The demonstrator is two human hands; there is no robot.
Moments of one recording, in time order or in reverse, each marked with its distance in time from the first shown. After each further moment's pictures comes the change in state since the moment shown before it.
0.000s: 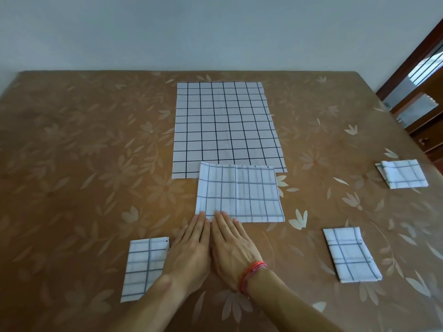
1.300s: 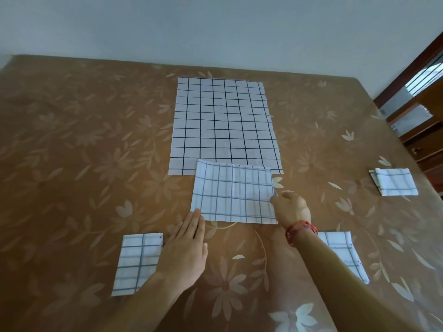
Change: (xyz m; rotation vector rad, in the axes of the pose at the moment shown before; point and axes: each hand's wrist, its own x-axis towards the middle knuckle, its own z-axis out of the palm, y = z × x) left_hand 0.002 0.001 0.003 0.083 0.012 -0.043; right_hand 0.024 0.112 -0.076 0.758 0.150 0.964
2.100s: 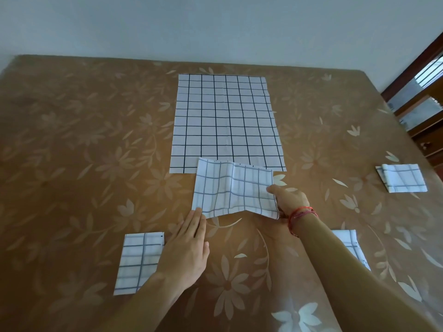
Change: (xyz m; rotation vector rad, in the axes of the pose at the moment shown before) left_hand 0.000 -0.001 0.000 -0.026 -0.022 0.008; right_hand 0.023 -0.008 0.001 0.294 -0.150 0.209
